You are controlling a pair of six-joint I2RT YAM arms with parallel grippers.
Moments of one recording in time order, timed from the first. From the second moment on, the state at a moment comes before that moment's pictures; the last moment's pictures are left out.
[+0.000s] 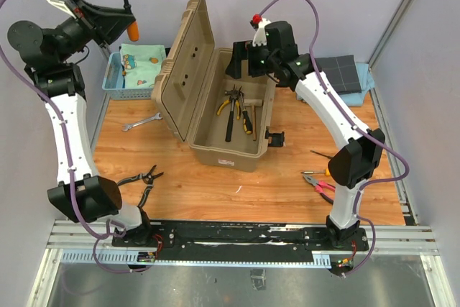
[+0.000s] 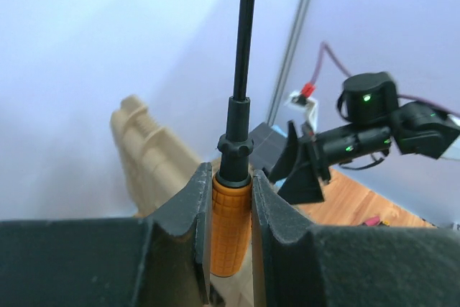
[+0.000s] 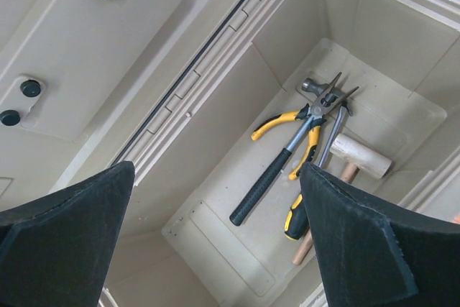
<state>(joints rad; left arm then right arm) 0.36 1.46 1.72 0.30 1.12 -0.68 0.51 1.88 2.02 -0.60 -0.23 0.27</state>
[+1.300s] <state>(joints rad) -0.27 1.71 1.80 0.39 1.04 -0.76 0.51 1.60 1.70 -0.03 -0.54 0.29</state>
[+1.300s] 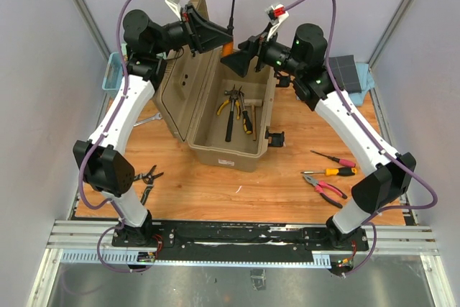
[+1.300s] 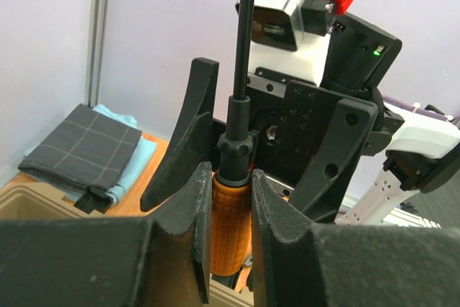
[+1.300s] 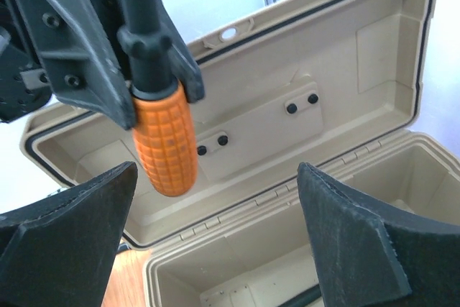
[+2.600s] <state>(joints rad) -0.30 1.72 1.99 0.21 1.00 -0.60 0.47 1.62 1.69 0.01 -0.51 0.38</state>
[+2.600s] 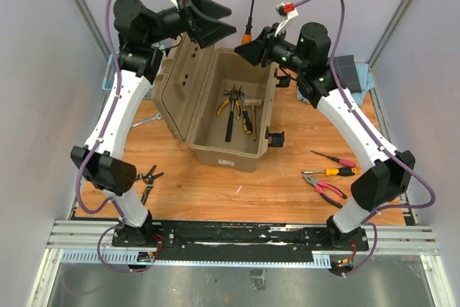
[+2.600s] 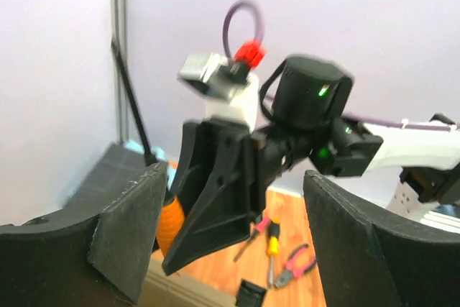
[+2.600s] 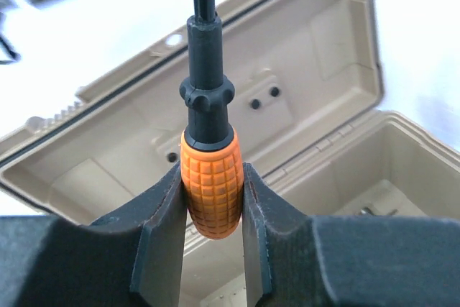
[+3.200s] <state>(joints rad) 0.14 1.64 2.03 -0.04 0.55 -0.53 0.48 1.83 1.80 -0.63 -0.20 0.43</state>
